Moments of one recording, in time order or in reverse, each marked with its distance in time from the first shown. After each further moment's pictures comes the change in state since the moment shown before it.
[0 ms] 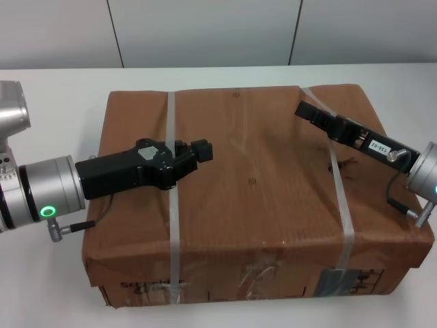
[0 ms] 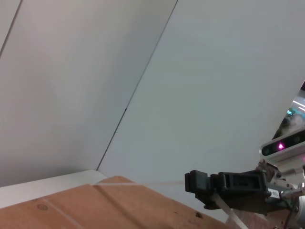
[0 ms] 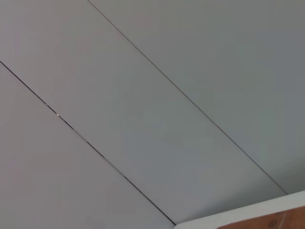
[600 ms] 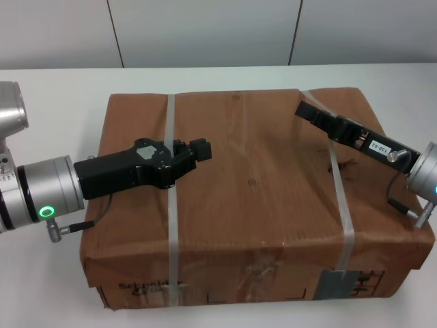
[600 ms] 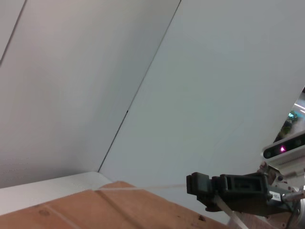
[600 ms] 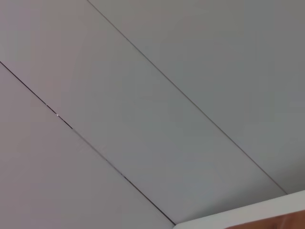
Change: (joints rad) left arm 0.004 0.000 -0.001 -0.001 -0.007 0.000 0.000; right arm -0.001 0.000 0.000 0.000 0.000 0.000 0.000
